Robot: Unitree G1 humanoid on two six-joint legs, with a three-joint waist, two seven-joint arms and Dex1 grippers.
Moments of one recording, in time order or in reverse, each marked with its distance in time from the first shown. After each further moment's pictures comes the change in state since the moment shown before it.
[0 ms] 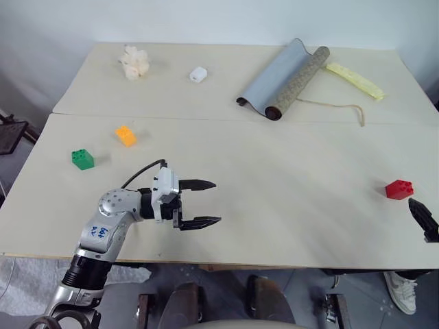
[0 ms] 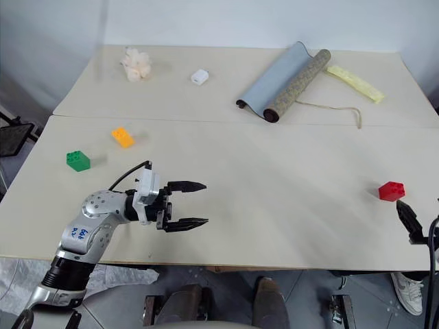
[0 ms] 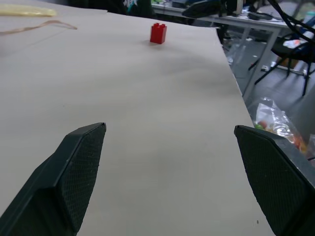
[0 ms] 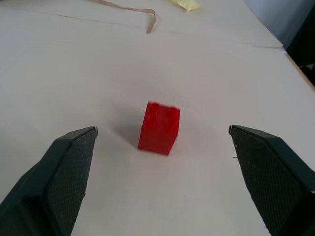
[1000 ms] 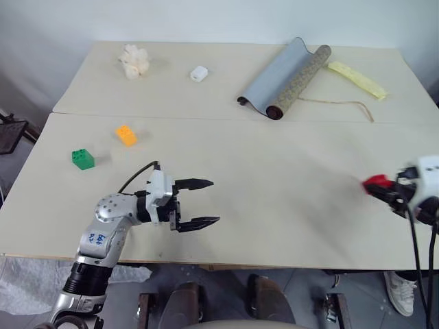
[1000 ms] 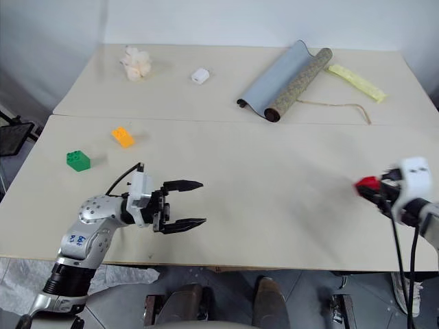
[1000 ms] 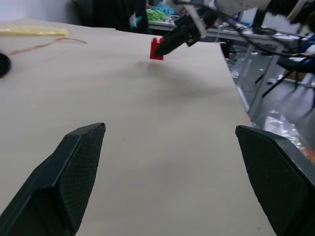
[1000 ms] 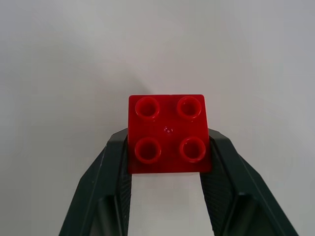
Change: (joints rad) left arm 0.055 -0.033 0.078 0.002 -0.011 -0.092 -0.019; right arm -0.432 -0.249 0.505 0.075 -0.060 0.249 0.330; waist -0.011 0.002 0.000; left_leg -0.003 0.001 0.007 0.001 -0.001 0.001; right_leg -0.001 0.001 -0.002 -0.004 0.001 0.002
